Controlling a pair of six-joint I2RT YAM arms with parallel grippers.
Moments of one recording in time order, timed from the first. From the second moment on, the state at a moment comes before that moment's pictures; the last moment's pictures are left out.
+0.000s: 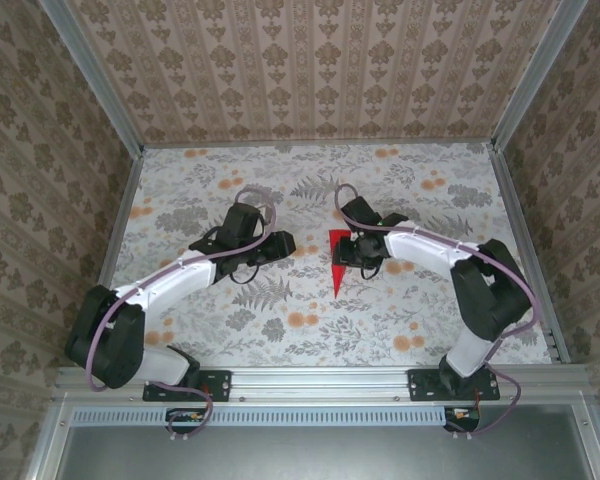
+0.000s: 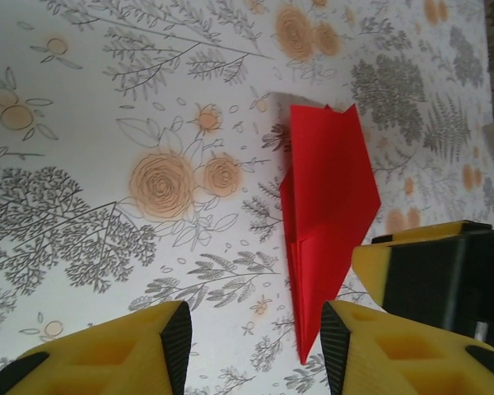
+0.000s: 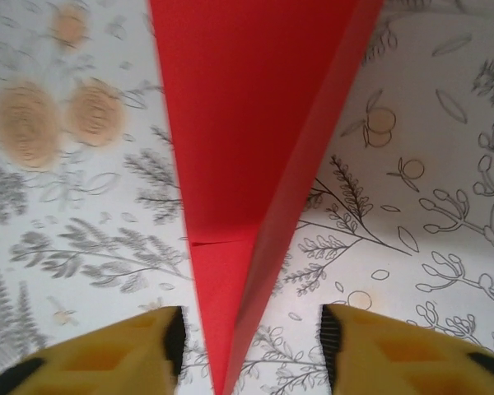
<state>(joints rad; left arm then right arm) -0.59 1.38 0.81 -0.21 0.28 -0.73 0.55 1.72 1.10 -0.59 -0.07 0.66</state>
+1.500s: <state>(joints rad) -0.57 1.32 0.82 -0.30 0.23 -0.67 0.52 1.53 0.93 -0.67 -0.10 0.58</state>
